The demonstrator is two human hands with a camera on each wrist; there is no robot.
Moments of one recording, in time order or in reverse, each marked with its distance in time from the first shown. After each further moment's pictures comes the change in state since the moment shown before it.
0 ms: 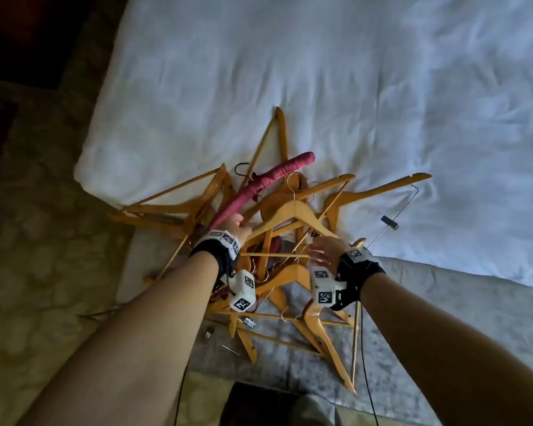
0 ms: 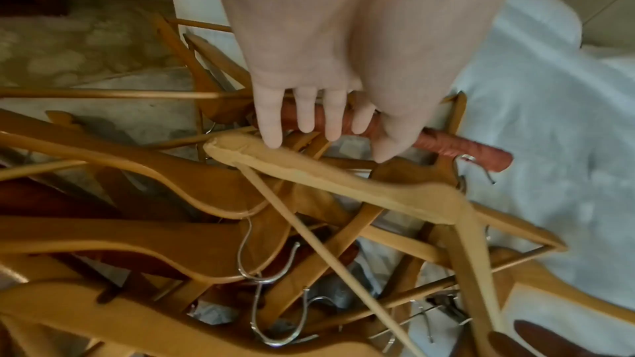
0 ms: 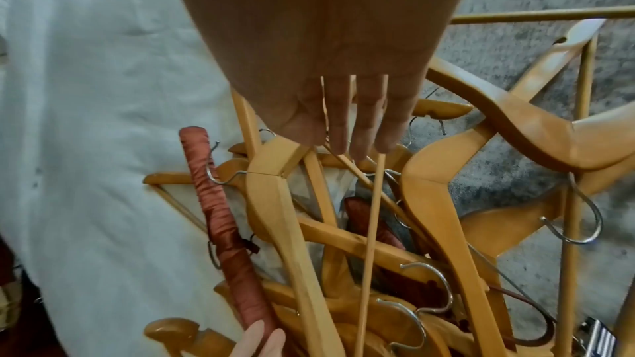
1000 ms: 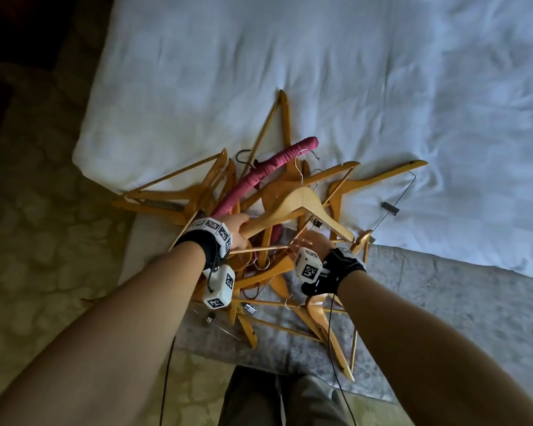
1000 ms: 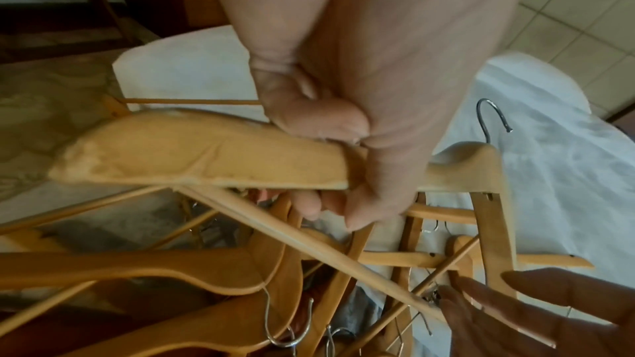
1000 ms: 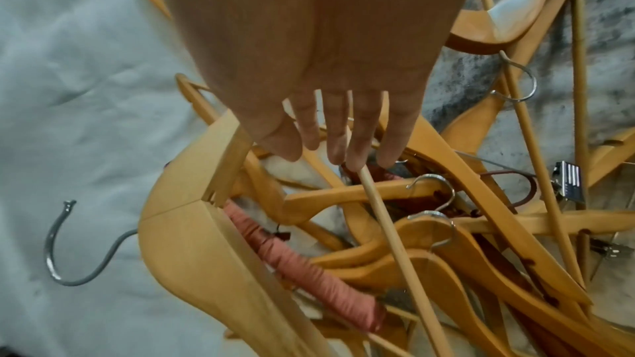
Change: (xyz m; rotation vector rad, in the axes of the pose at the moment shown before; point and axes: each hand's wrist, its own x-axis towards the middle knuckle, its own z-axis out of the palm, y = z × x) left_hand -0.042 0.009 -0.030 0.612 -0.263 0.166; right_hand 0.003 0.018 0.028 0.197 -0.099 0.070
